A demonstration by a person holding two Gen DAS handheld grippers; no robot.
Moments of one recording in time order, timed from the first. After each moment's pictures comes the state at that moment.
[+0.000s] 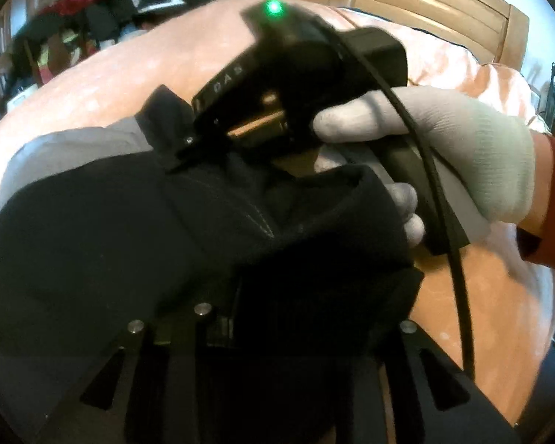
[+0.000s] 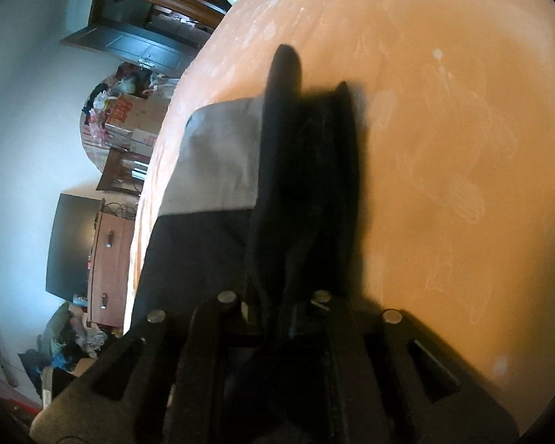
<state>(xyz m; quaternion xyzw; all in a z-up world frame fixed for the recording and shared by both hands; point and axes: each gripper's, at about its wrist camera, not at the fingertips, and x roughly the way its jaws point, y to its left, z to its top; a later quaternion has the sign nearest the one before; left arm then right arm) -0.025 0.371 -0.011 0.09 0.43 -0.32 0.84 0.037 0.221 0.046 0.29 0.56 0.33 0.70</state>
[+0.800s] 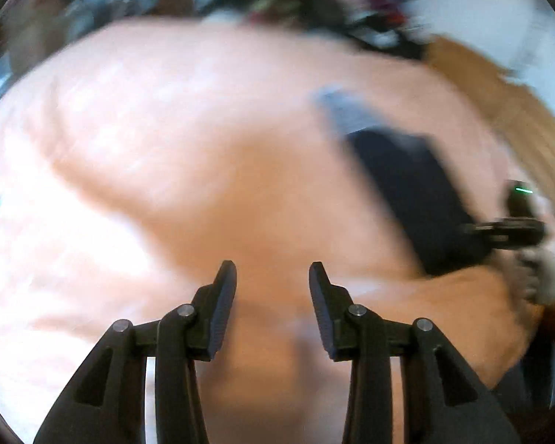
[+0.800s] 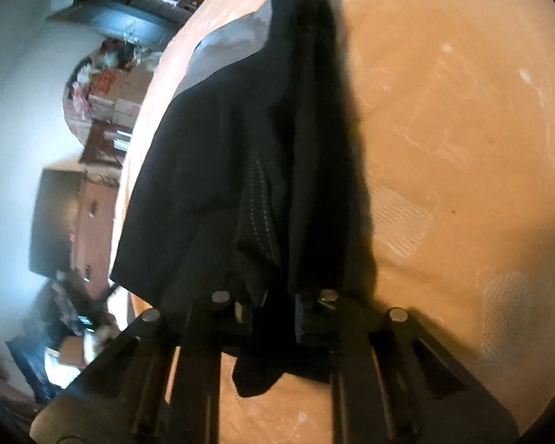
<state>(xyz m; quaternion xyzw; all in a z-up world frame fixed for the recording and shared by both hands) -0.170 0.741 0.006 -0.12 0.49 0.00 0.86 -0.054 0.202 0.048 0.26 0.60 0.31 0.69</state>
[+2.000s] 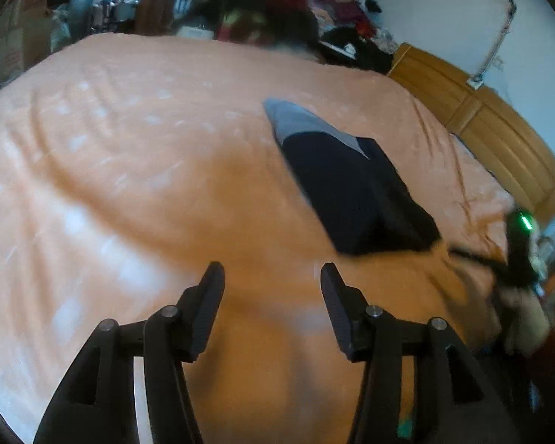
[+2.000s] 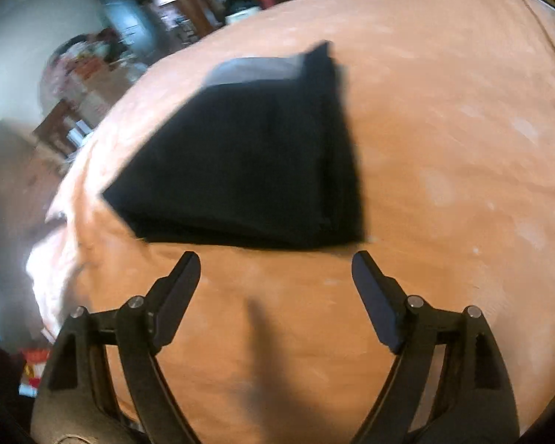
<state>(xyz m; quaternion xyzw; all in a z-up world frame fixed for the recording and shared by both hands) -0.160 0.639 0.081 -0.13 0.41 -0.10 0.90 -0.177 0.207 0.106 0.10 0.49 0.20 0.84</state>
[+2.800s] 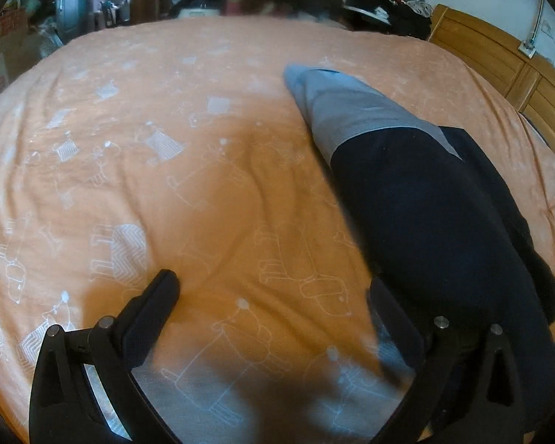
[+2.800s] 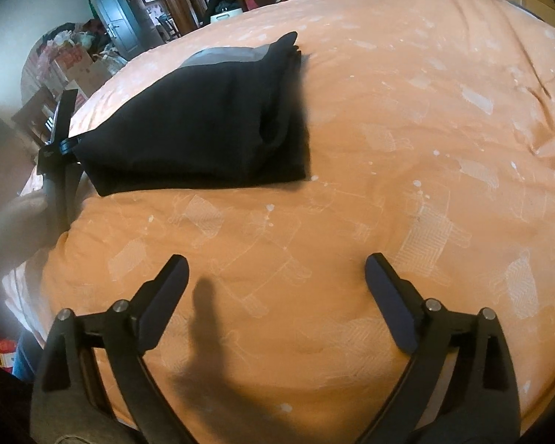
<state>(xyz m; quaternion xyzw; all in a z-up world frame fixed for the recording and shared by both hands) 0.017 0.601 -0.016 -0.07 0.45 -0.05 0.89 -0.228 0.191 0.095 0.06 0.48 0.16 0.86</state>
